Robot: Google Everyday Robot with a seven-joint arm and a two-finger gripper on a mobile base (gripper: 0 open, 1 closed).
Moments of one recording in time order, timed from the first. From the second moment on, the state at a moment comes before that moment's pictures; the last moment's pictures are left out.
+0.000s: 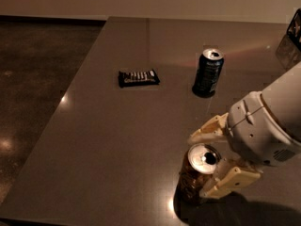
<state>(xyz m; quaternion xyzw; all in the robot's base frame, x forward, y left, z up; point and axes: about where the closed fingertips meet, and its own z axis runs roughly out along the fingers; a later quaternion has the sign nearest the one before) 0.314 -0.096 0.899 -0.71 0.66 0.17 0.20</state>
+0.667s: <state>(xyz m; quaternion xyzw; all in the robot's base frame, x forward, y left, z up) 0.378 -0.119 0.935 -0.66 0.71 0.14 0.22</state>
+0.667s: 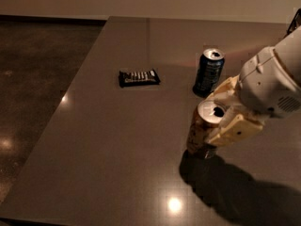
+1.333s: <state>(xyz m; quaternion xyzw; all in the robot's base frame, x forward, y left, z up) 0.456 -0.144 0.950 -0.58 0.76 0.13 0.25</state>
